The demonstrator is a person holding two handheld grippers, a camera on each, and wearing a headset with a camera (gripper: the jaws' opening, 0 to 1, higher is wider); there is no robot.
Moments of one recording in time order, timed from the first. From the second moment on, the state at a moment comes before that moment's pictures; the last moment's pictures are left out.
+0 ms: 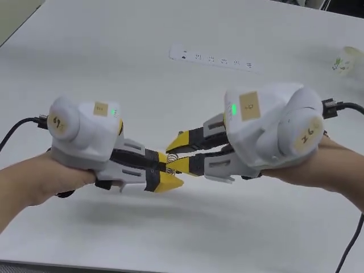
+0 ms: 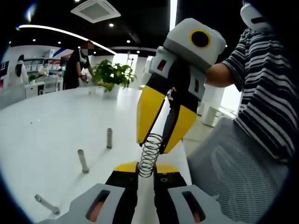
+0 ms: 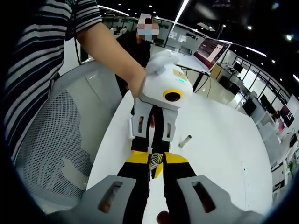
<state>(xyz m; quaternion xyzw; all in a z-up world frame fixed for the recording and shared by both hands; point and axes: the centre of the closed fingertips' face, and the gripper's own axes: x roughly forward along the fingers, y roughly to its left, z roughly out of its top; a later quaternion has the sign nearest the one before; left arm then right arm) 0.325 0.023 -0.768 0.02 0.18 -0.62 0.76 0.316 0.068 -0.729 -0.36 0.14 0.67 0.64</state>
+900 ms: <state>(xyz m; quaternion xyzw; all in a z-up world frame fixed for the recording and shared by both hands) 0.331 0.035 -0.762 0.02 0.18 -0.61 0.78 0.323 0.068 -0.731 -0.39 0.14 0.66 0.63</state>
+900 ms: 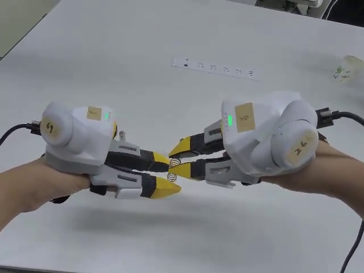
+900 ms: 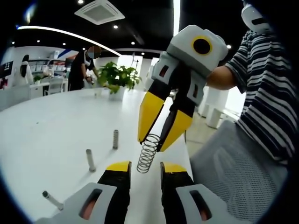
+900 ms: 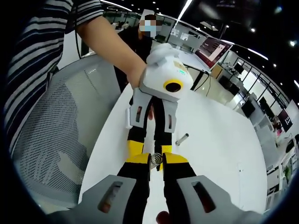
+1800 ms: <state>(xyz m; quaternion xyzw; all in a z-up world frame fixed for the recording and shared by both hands) 0.328 0.091 -0.771 0.02 0.21 -0.57 0.80 0.334 0.060 -0.737 -0.40 0.13 0.64 0.64</state>
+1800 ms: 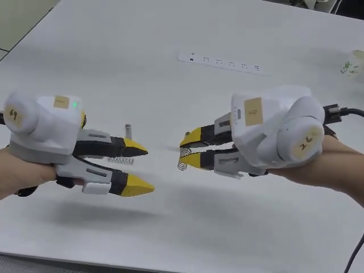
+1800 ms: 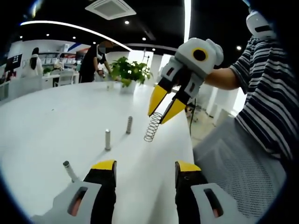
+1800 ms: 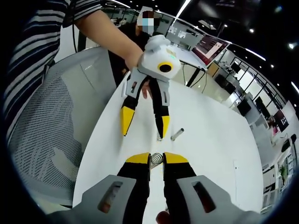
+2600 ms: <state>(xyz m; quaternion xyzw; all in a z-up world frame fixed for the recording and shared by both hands) 0.344 0.148 -0.775 0.01 0.21 -0.49 0.84 0.348 0.052 -0.740 -0.41 0.14 0.62 0.65</state>
